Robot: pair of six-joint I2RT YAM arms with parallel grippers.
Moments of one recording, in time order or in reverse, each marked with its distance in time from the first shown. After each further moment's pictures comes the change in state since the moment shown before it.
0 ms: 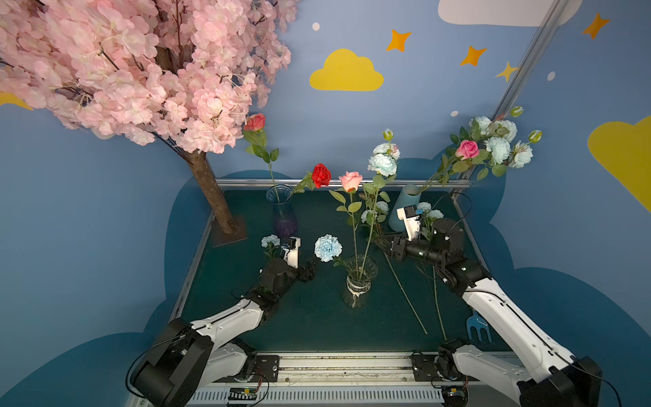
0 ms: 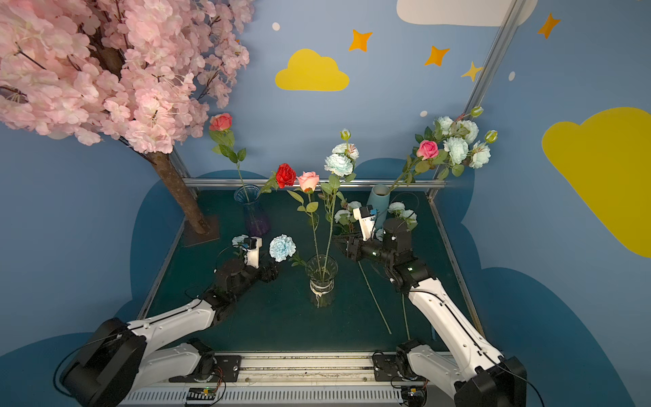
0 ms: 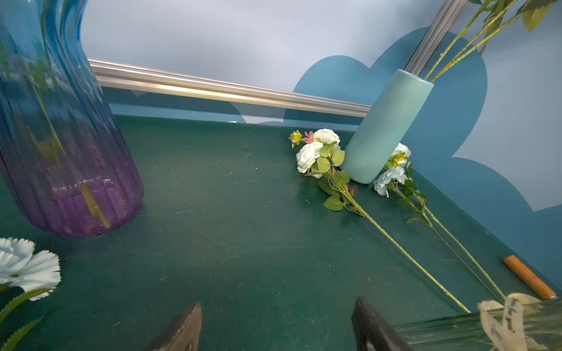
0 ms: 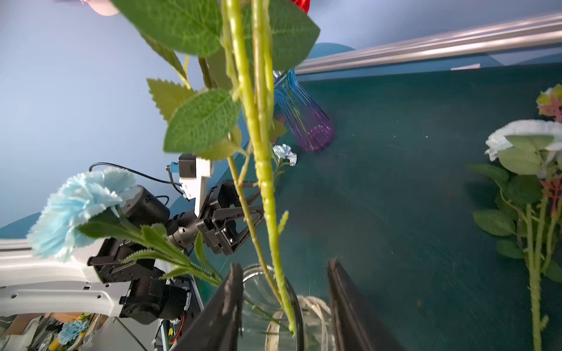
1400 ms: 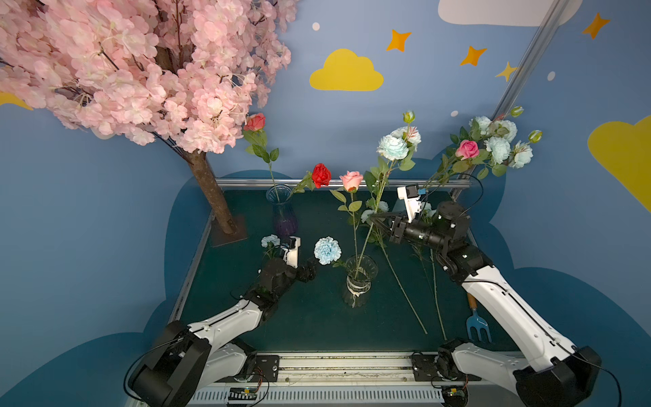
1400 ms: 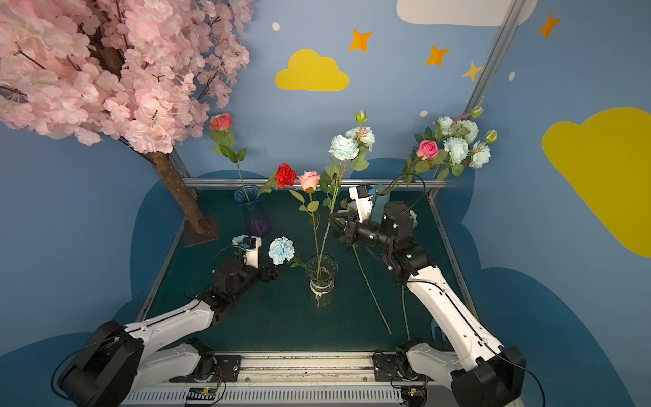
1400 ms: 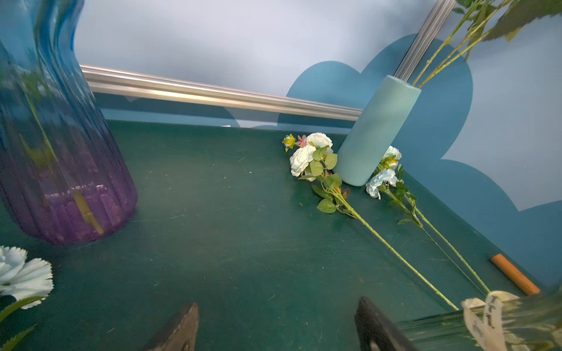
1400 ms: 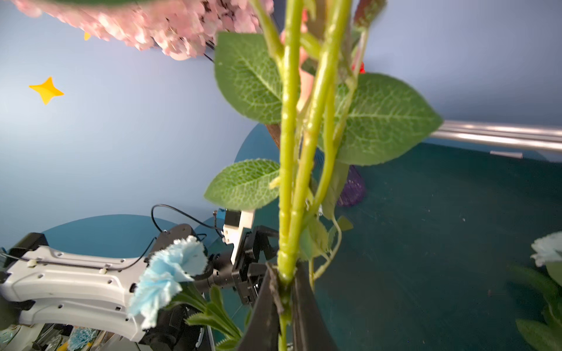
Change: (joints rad) left arm 0.005 -0.049 -0.001 -0.007 0.022 -0.001; right arm 0.042 0.055 0.237 0.027 -0.018 0.000
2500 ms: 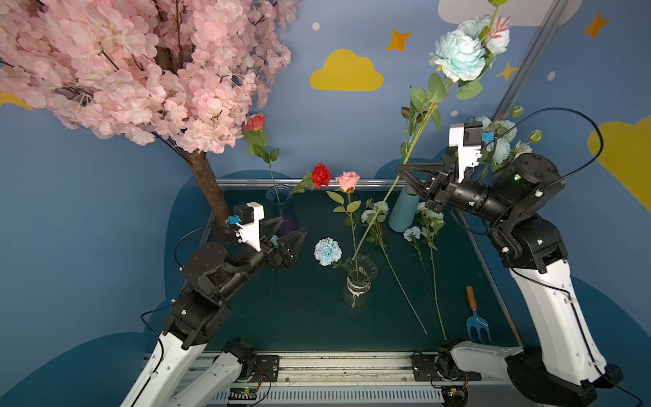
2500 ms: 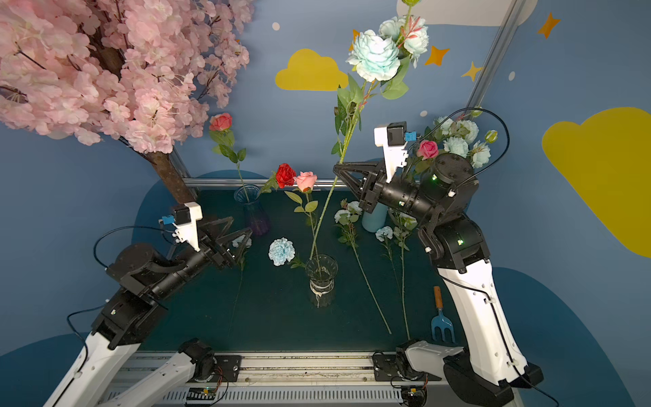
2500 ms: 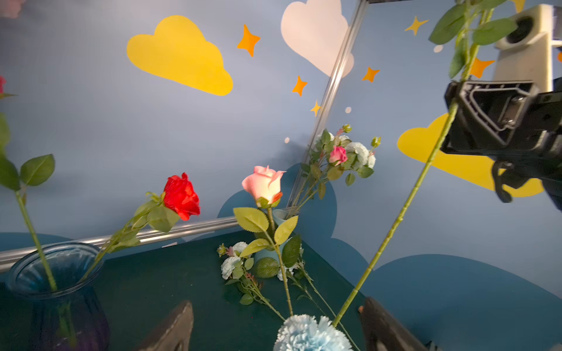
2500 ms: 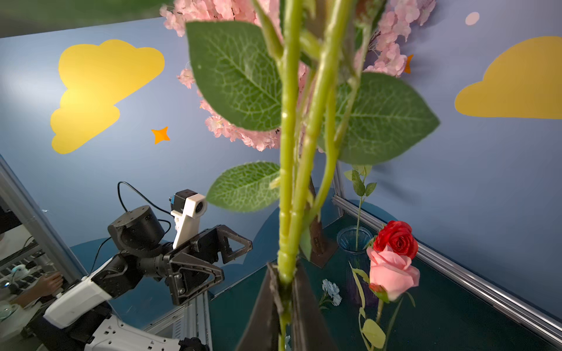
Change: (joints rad) left arm 0.022 -0.406 0.758 -0.872 0.226 -0.017; right arm 0.000 0.122 0.717 -0.303 -0.093 -0.049
